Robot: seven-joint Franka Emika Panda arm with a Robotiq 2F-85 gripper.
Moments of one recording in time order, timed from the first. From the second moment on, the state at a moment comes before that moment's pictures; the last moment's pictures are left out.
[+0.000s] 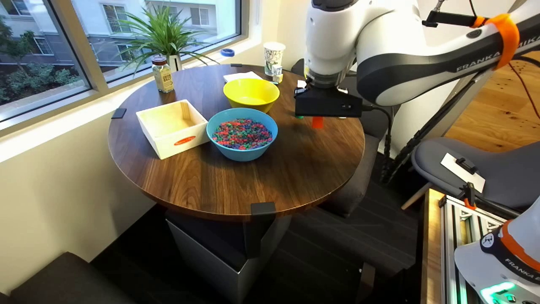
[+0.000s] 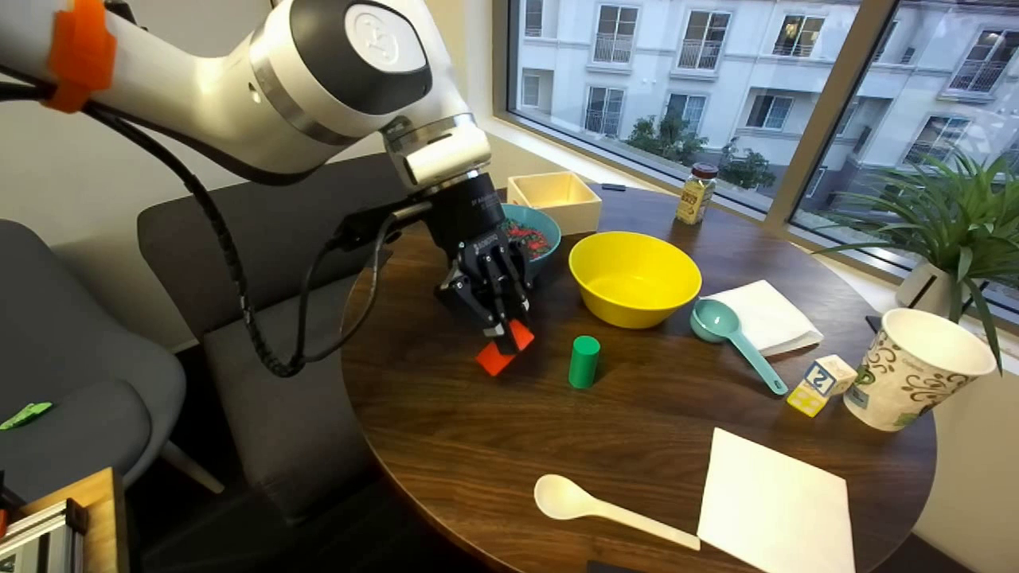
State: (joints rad) arm 0.10 0.04 0.06 -2.10 -0.71 2.06 1.64
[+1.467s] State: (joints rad) arm 0.12 0.06 0.10 -2.18 -0.98 2.05 1.87
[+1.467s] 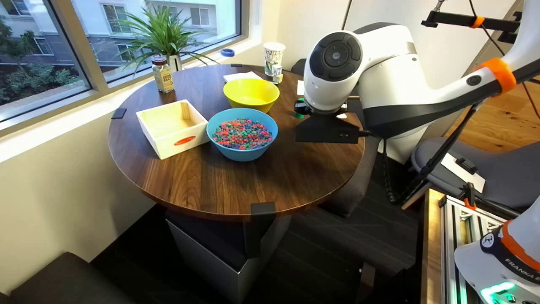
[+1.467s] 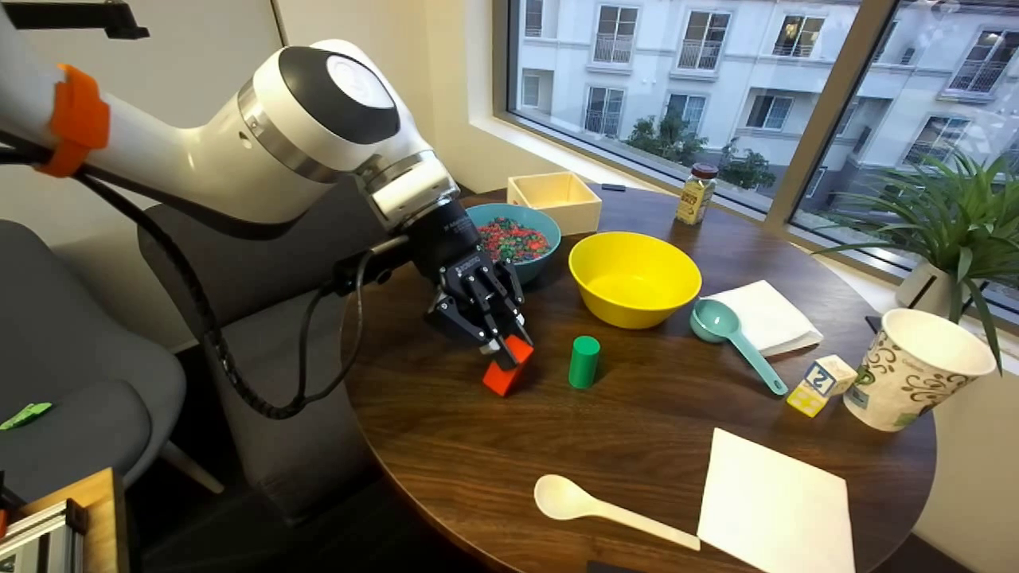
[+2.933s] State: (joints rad) arm 0.11 0.04 0.10 -2.15 -0.99 2.03 1.87
